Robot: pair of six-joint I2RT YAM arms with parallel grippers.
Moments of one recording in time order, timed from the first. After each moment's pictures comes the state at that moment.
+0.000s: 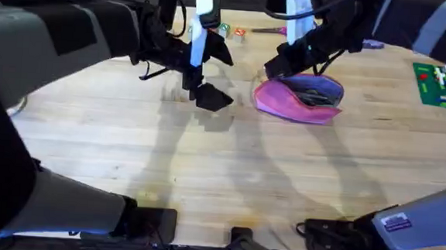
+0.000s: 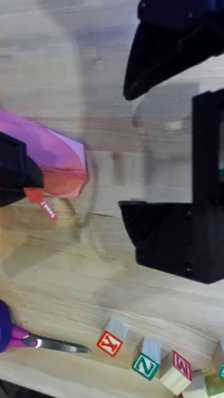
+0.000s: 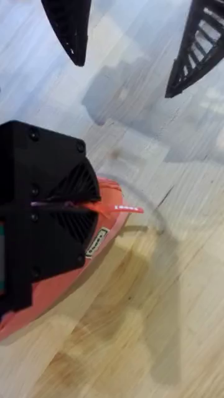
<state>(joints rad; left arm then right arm) -0.16 1.63 1.08 -0.59 0.87 1.15 0.32 1.75 1.36 -0.77 -0.25 -0.16</state>
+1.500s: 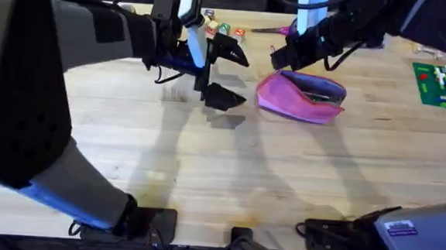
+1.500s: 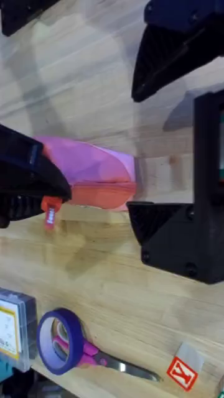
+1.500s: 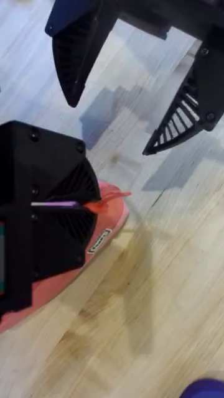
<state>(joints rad) -0.17 1.79 1.08 -0.43 1.17 1.15 0.32 1.64 1.36 -0.79 -0.23 -0.16</state>
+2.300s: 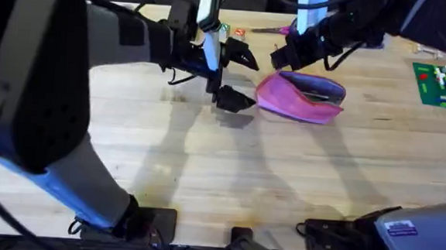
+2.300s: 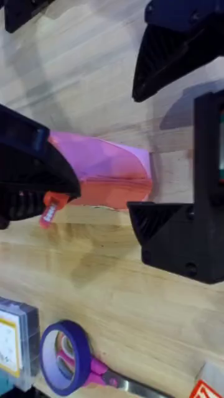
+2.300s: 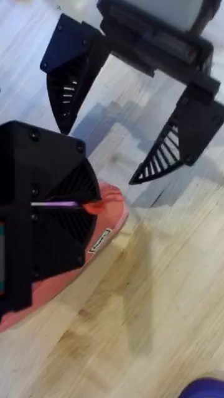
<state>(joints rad) -0.24 1.85 1.08 -0.28 1.15 1.04 0.32 1.64 1.36 -0.78 -0.23 -0.16</state>
